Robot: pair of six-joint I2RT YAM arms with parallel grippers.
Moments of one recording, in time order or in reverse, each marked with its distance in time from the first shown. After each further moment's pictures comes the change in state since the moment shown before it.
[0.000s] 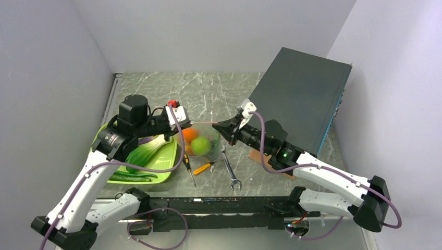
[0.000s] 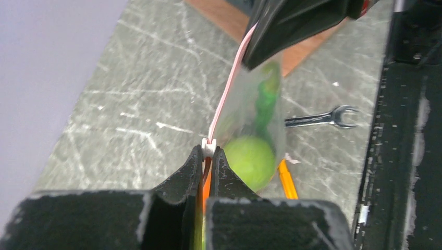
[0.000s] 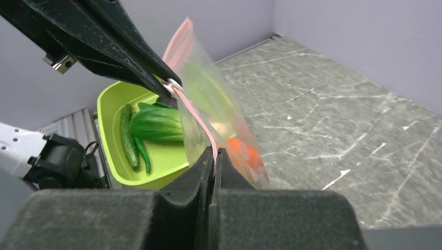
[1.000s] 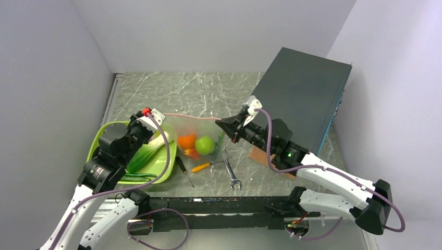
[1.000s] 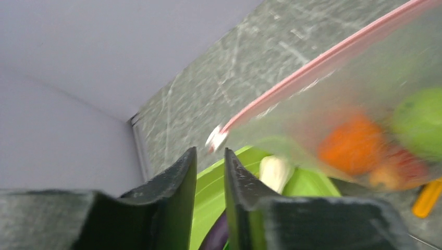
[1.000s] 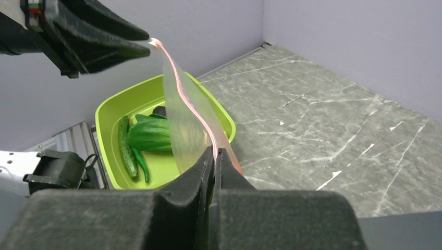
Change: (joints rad) left arm -0.005 -0.358 -0.263 0.141 -0.781 -0.038; right arm -0.005 -0.074 -0.007 -0.032 0.067 0.031
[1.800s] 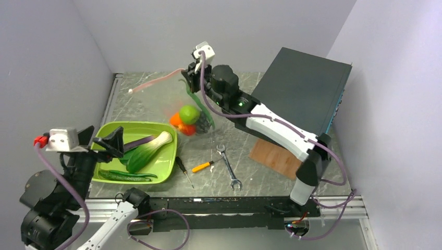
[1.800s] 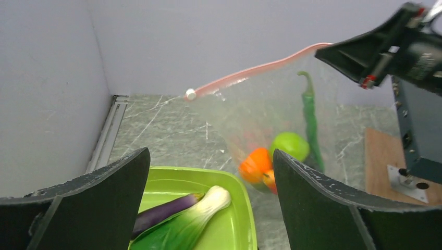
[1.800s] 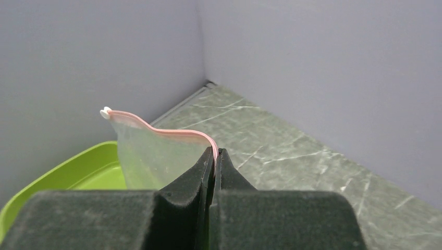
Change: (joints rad) left arm 0.016 -0.221 0.335 -0.260 -0.259 -0.588; right arm 0.008 0.706 0.898 -0.221 0.185 -0.084
